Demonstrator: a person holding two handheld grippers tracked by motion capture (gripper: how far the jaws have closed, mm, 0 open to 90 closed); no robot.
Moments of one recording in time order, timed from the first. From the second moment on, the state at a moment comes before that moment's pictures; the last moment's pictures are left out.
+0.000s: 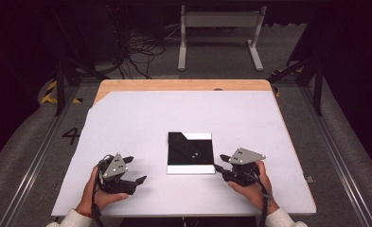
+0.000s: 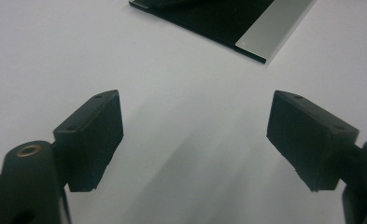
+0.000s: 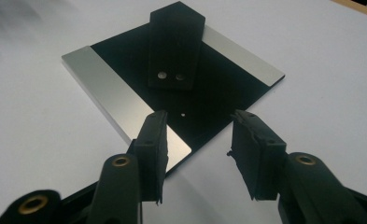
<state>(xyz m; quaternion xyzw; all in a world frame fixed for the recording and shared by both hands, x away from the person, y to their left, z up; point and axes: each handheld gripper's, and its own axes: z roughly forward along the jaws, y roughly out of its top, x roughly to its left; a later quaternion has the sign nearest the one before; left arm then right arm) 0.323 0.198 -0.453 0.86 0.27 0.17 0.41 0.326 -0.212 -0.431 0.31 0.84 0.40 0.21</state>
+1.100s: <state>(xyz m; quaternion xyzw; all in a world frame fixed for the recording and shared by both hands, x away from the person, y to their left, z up) 0.330 0.198 -0.456 0.86 0.27 0.17 0.40 0.364 -0.168 -0.430 0.29 0.85 0.40 0.18</state>
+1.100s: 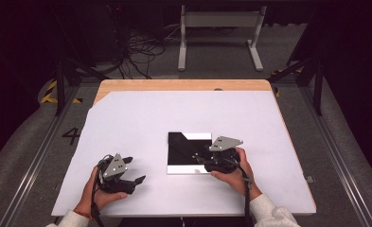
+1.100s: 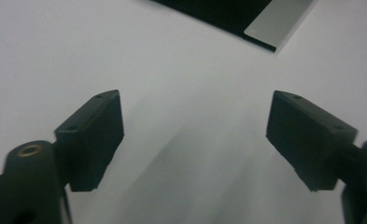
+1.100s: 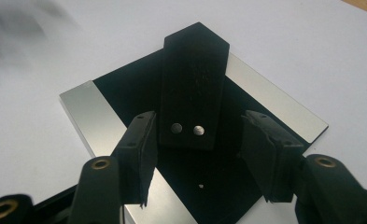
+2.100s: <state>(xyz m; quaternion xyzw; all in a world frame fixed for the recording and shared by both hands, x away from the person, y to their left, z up) 0.431 0.115 -0.451 0.91 0.23 0.15 0.31 0.346 -0.188 -0.426 0.28 0.85 0.42 0.18</state>
